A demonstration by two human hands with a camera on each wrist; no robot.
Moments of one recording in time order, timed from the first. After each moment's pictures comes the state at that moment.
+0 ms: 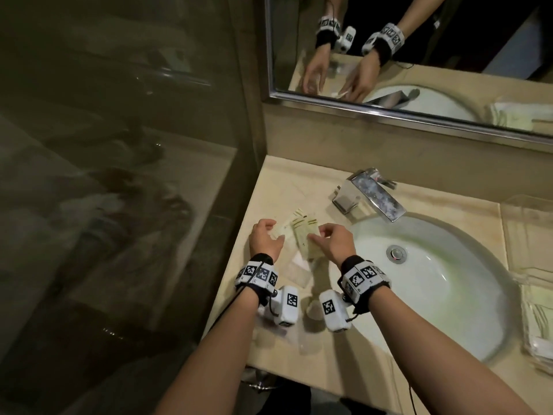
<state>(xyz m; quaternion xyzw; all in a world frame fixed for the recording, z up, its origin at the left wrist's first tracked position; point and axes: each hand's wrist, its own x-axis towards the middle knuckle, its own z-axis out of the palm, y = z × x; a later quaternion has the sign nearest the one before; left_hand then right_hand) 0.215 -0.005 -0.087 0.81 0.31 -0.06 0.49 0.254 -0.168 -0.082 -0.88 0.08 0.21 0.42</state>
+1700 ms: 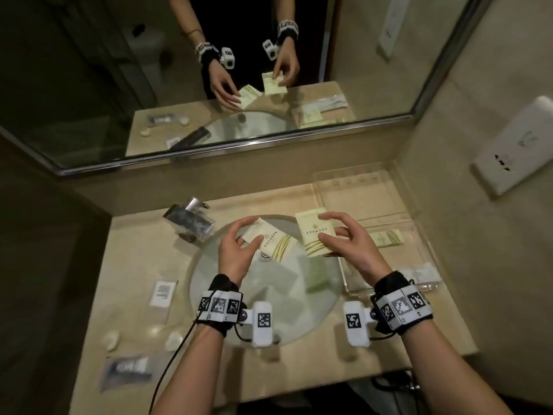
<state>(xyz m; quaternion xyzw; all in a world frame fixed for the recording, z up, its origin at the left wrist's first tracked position) 0.209 -0.322 0.030 0.78 0.05 -0.06 0.62 0.159 -0.563 0.053 -0.71 0.13 0.07 0.69</state>
